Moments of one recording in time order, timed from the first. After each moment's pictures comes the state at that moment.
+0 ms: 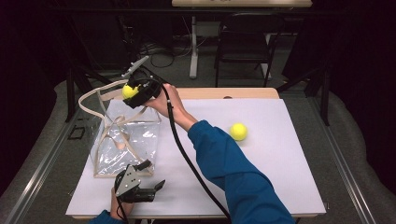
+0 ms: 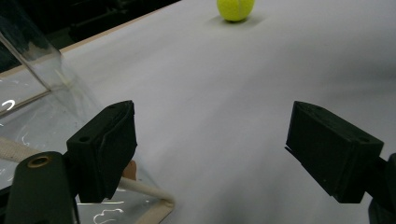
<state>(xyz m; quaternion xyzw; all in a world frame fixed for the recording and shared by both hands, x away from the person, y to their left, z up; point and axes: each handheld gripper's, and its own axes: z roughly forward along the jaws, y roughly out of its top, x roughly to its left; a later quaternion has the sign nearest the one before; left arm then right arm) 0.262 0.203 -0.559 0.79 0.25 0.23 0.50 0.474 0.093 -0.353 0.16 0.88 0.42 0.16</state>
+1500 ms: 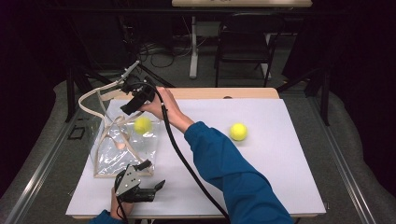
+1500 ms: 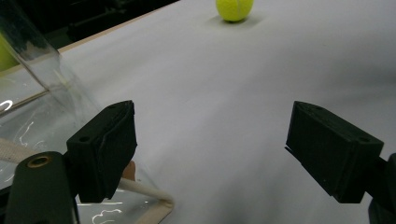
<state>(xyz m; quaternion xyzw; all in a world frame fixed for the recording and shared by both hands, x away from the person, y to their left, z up) 0.263 0.203 -0.559 0.79 0.25 0.23 0.50 0.471 0.111 -0.363 0.15 0.90 0.38 0.16</state>
